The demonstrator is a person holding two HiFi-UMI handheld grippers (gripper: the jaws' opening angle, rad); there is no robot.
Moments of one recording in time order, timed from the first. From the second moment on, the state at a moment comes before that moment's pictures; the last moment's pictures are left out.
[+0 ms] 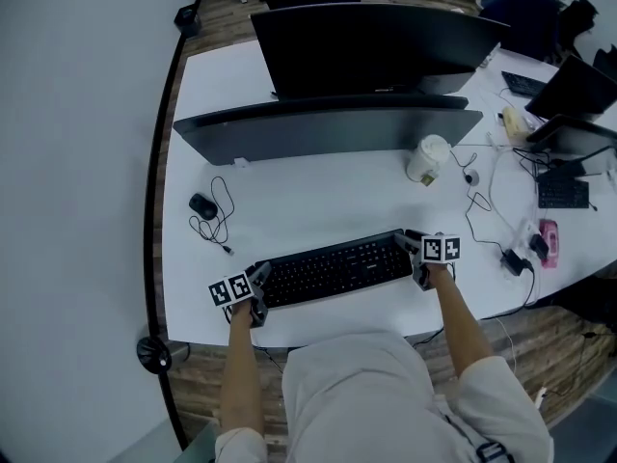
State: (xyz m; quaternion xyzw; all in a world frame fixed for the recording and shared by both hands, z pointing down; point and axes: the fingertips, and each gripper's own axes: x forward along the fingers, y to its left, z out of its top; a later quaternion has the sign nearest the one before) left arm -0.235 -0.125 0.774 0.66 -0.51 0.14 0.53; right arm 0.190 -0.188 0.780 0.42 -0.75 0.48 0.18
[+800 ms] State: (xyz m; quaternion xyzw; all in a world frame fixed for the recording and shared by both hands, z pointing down) left arm -0.243 -0.116 0.715 0.67 -0.41 -0.20 0.58; right arm 0.185 -0.198 0.755 0.43 -0.76 0.48 0.07
